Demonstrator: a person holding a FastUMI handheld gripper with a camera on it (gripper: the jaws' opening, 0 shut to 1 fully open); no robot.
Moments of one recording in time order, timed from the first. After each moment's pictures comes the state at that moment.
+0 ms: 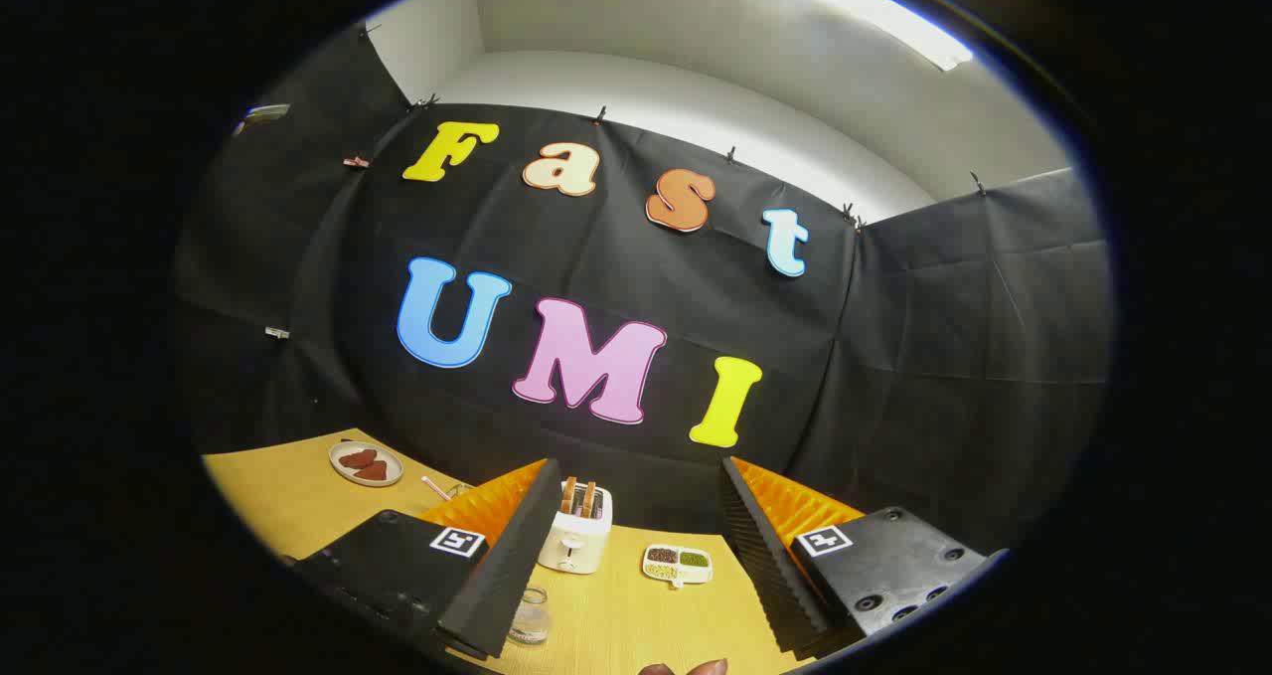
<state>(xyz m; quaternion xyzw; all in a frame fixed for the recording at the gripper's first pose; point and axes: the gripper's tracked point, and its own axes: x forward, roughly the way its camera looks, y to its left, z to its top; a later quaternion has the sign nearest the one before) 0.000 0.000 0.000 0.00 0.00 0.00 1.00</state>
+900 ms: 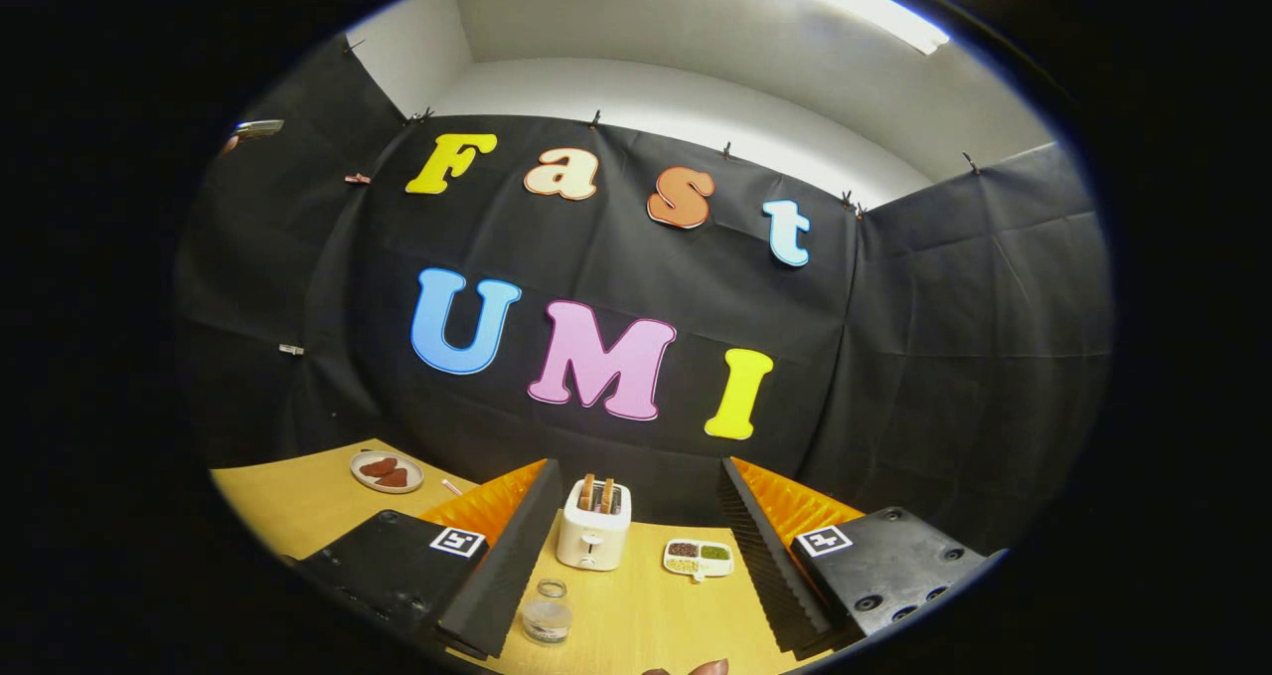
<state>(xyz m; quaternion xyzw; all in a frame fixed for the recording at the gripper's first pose) -0.012 0.009 -0.013 0.04 0.00 0.02 1.00</state>
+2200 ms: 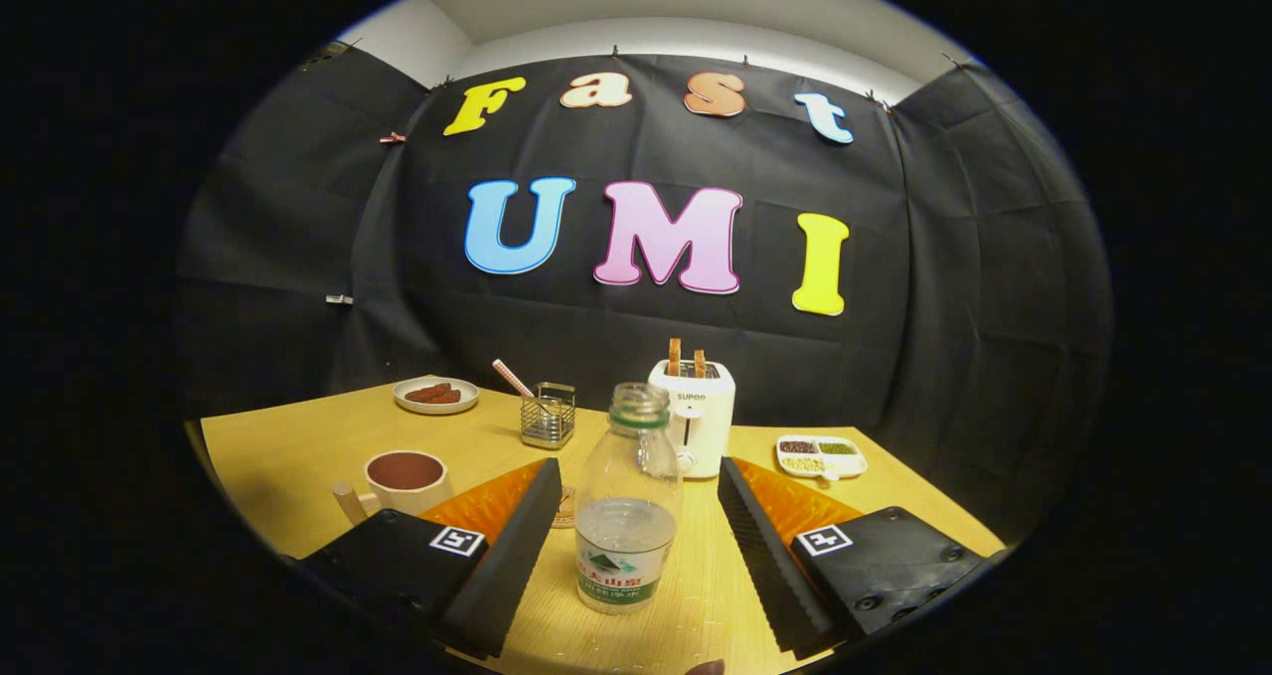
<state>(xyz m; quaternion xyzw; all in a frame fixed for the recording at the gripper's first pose) 0.005 0.120 -0.280 0.11 0.07 0.11 0.98</state>
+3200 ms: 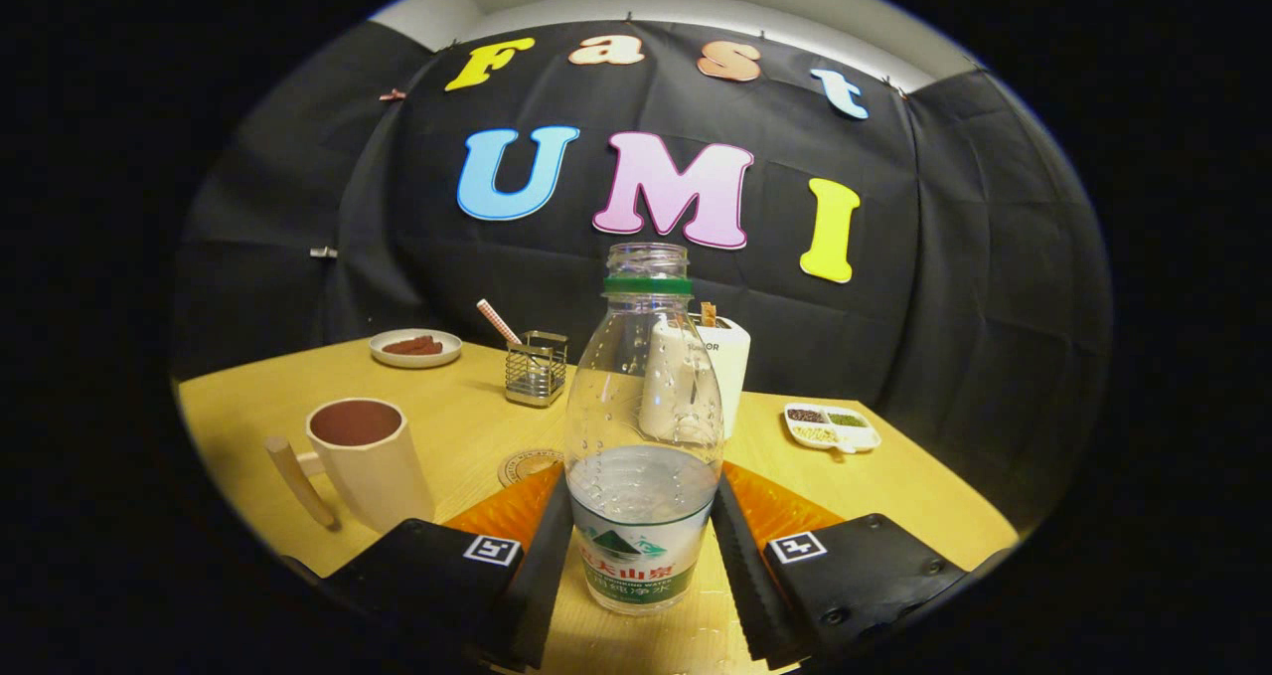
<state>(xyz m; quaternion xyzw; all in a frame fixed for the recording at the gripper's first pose) 0.029 0.140 -0.319 0.03 0.12 0.10 0.99</state>
